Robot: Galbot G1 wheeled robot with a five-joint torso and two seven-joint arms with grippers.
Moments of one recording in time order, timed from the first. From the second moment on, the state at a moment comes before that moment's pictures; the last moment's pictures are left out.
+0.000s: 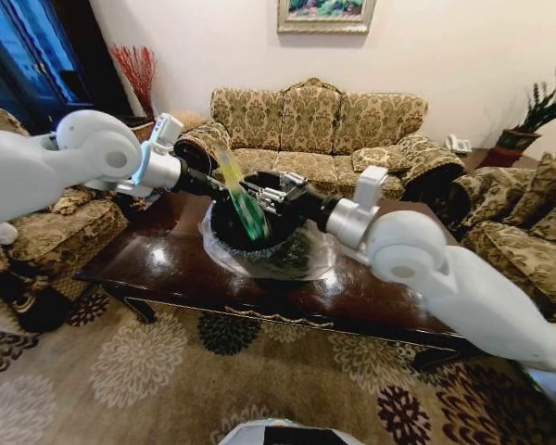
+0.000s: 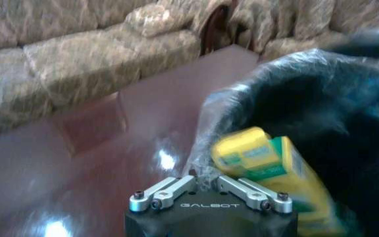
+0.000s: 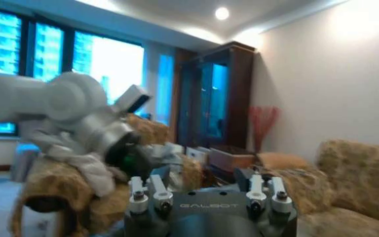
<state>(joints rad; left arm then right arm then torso) 1.86 0.47 -1.54 -1.89 -1.79 0.68 0.18 -0.11 0.78 -0.24 2.28 1.29 -0.48 0.27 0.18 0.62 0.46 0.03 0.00</state>
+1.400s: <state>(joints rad) 1.78 0.05 -1.57 -1.95 -1.69 0.67 0.23 -0.84 0.67 0.30 1.81 0.95 -0.61 0.33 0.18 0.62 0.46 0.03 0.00</state>
